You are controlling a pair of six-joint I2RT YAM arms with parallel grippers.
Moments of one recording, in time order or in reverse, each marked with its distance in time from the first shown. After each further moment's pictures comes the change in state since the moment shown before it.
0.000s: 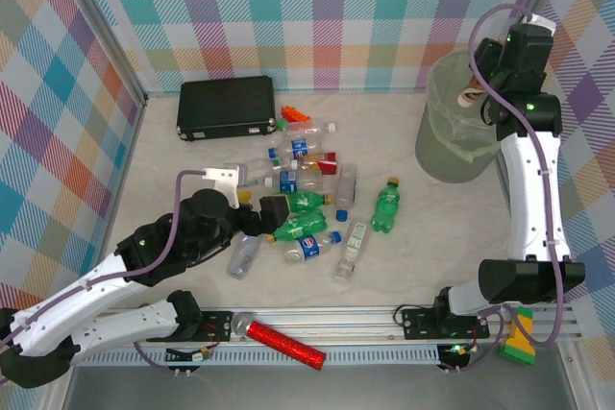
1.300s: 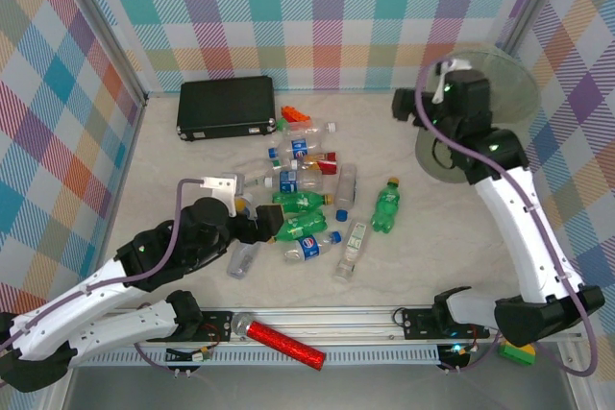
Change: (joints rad) left arm 0.000 -0.037 -0.082 -0.032 -0.003 -0.001; right arm 0.382 -0.216 -0.317 -0.064 -0.097 0.022
